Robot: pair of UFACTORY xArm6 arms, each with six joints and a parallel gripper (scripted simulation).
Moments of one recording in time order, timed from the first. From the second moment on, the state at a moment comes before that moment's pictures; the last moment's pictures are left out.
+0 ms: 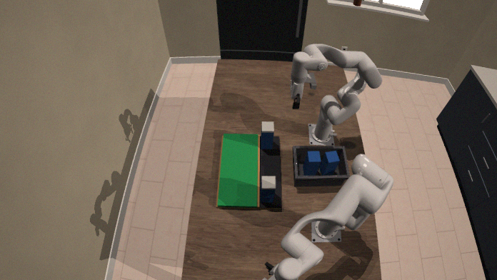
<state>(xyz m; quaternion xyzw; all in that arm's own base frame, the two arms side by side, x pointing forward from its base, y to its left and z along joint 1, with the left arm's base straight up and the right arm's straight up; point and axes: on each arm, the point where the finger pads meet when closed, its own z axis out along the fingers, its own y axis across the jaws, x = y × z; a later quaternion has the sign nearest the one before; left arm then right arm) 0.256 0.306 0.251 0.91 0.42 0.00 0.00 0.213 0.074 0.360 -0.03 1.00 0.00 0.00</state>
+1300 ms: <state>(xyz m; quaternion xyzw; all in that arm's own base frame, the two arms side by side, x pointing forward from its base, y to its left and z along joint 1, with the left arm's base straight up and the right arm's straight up) 0.256 0.306 0.251 0.91 0.42 0.00 0.00 0.226 0.053 0.360 -0.03 1.00 0.00 0.00</state>
